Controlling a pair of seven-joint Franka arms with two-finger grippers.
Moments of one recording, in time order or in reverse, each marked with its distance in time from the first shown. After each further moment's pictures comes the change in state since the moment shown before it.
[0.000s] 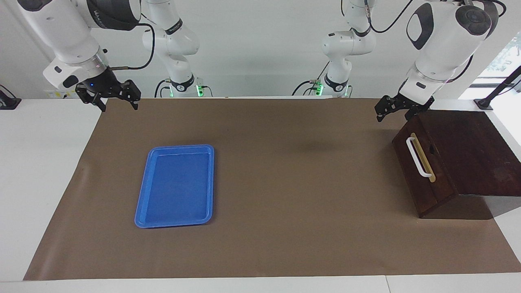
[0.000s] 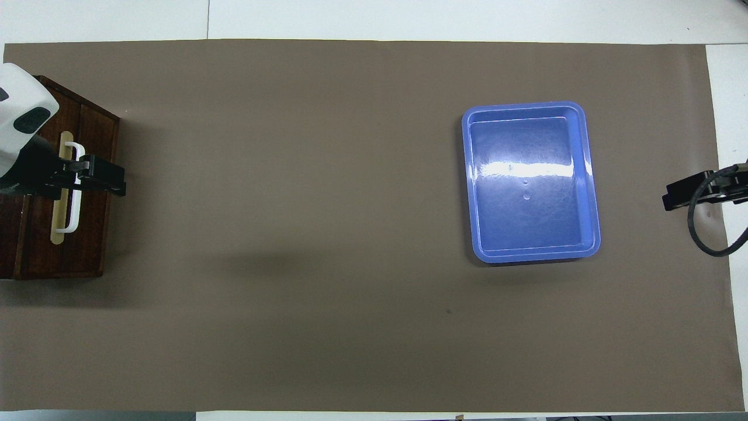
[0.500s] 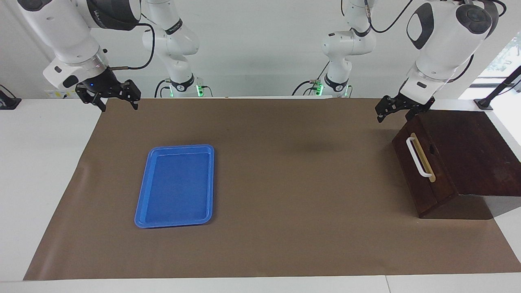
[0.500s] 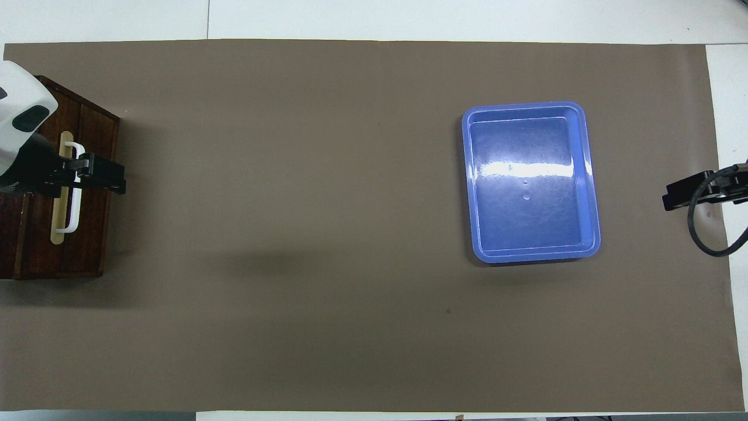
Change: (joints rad) left arm 0.000 0.000 -0.001 0.001 -0.002 0.005 0.000; right arm 0.000 0.000 0.000 0.000 0.000 0.000 0.000
